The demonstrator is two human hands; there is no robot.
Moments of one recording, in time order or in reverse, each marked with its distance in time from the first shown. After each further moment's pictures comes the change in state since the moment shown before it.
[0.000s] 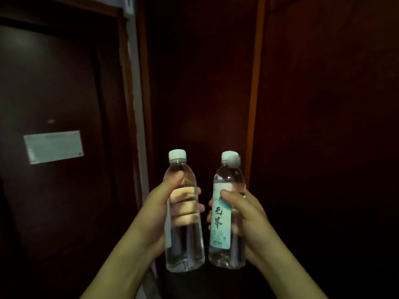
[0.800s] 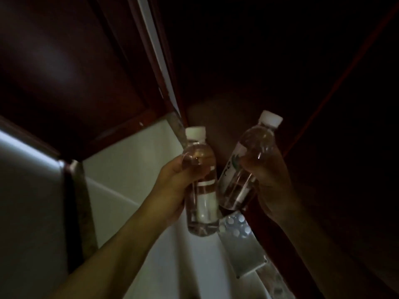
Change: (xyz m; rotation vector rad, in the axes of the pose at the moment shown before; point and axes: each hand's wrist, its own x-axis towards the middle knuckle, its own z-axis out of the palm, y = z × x) left_hand -0.021 -0.453 -0.257 0.205 0.269 -0.379; right_hand -0.017 0.479 -0.232 -0.239 0.126 0.243
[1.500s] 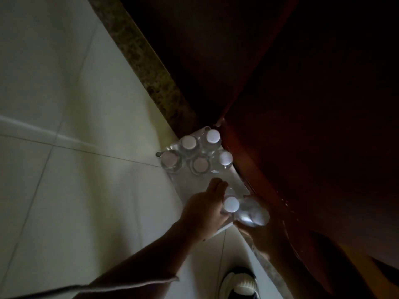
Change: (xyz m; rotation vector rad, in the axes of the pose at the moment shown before) left_hand 0.122 -0.689 0.028 1.153 -0.304 0.220; right_hand -0.142 0.596 -0.263 -0.692 0.131 0.572
